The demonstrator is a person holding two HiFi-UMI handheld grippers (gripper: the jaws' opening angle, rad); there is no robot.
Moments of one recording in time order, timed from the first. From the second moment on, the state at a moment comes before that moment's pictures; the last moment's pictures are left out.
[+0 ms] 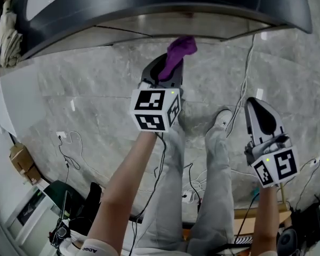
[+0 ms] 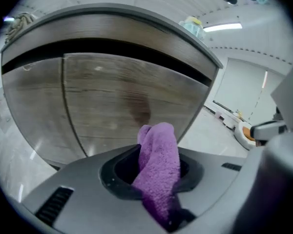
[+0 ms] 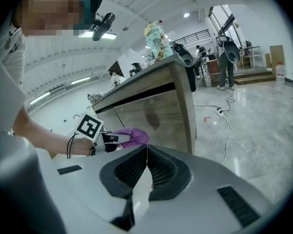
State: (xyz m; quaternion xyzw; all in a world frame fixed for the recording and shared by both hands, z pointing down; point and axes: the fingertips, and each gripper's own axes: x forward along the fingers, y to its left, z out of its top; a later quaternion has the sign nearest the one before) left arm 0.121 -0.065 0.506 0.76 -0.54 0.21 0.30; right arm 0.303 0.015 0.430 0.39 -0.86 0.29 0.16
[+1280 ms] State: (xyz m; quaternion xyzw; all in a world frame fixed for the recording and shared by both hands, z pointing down) left arm 0.121 -0.132 0.567 0.77 -0.48 0.31 0.29; right arm 0.319 0.031 0.472 0.47 -0.80 0.33 0.14
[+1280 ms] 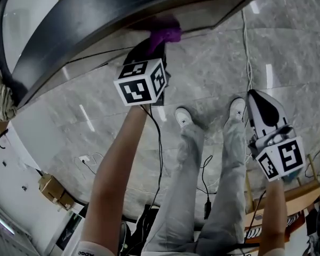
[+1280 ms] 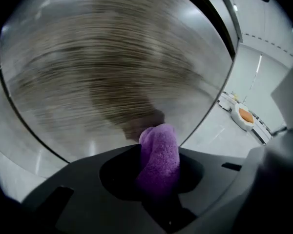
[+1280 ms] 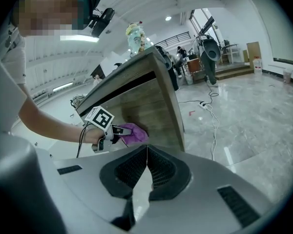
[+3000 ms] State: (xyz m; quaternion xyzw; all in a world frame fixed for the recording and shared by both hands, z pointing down) left arm 0.312 -0.106 0.660 0.78 -0.41 0.37 0.28; right arm 0.450 0.102 0.538 0.48 -0.78 0.36 0.16
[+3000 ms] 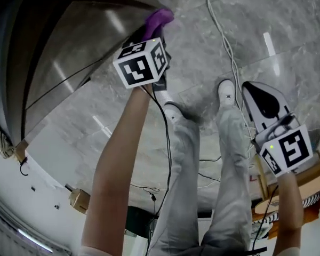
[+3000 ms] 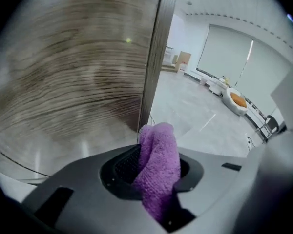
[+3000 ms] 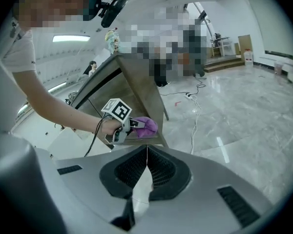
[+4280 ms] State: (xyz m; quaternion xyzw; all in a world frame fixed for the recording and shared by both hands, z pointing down) left arm -0.049 -0.119 0.669 0.64 -0.55 0.44 0.29; right arm 0.292 0.073 0.543 0.46 -0.80 0.36 0.15
